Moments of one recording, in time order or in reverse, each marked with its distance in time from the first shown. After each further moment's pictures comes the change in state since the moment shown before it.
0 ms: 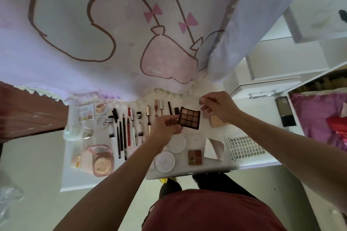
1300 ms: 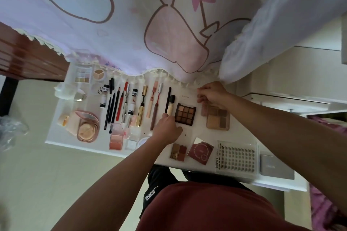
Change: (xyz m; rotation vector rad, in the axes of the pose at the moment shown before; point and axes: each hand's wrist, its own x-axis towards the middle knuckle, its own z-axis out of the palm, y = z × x) left_hand 0.033 -0.043 0.060 0.913 0.072 -0.124; right_hand 0.105 0.041 0.012 0.064 -0.275 0.356
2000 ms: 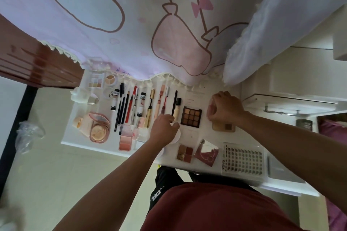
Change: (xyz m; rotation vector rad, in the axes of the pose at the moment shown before) left_hand -0.019 -0.016 -0.015 -0.304 0.239 -0.047; right_hand -0.032 0.037 -0.017 -1.178 0.146 -0.460
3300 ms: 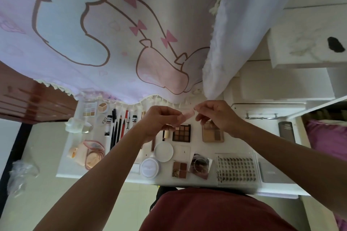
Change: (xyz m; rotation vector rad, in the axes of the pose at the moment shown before) left_hand -0.006 0.081 -0.074 -0.644 -0.410 0.113; right_hand -0.072 -0.024 -0.085 1.276 0.035 0.044
